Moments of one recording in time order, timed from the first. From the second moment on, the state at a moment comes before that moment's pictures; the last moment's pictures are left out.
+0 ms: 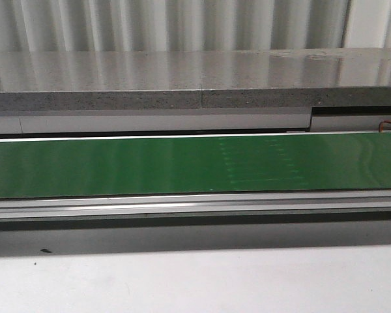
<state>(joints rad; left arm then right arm) -0.05 0.00 0.00 0.03 0.15 0.01 -0.04 -0.01 0.03 -0.01 0.10 0.00</state>
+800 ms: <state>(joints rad) -0.05 0.00 0.00 0.03 0.15 0.01 -0.04 -0.01 0.01 -0.02 0.14 0.00</state>
